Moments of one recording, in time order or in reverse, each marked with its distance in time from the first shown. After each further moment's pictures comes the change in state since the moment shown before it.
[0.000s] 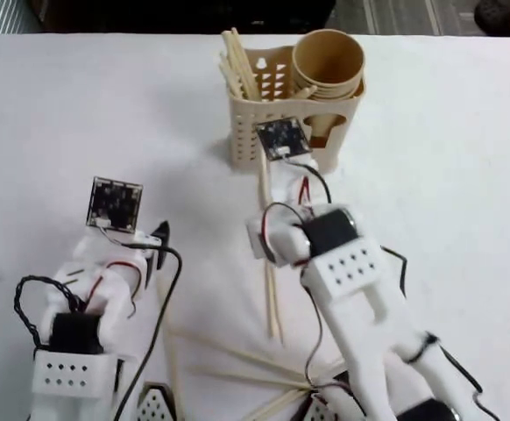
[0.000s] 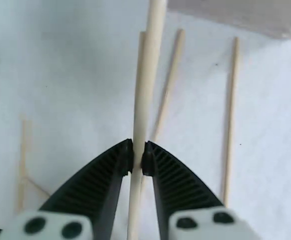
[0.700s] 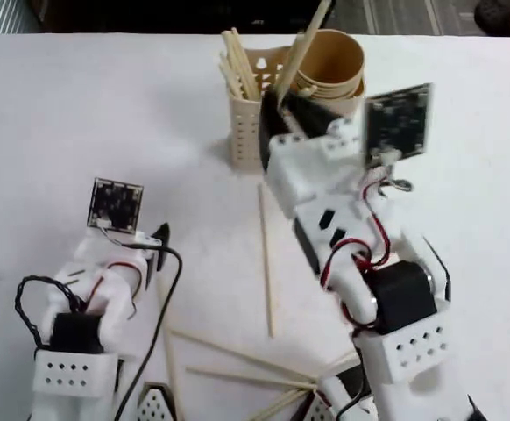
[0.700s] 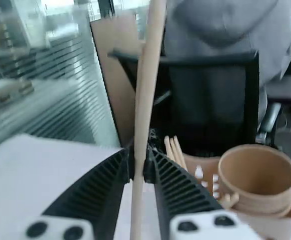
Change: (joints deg) left arm 0.0 0.0 0.7 0.0 0.0; right arm 4.4 -16.7 -10.7 -33.1 0.0
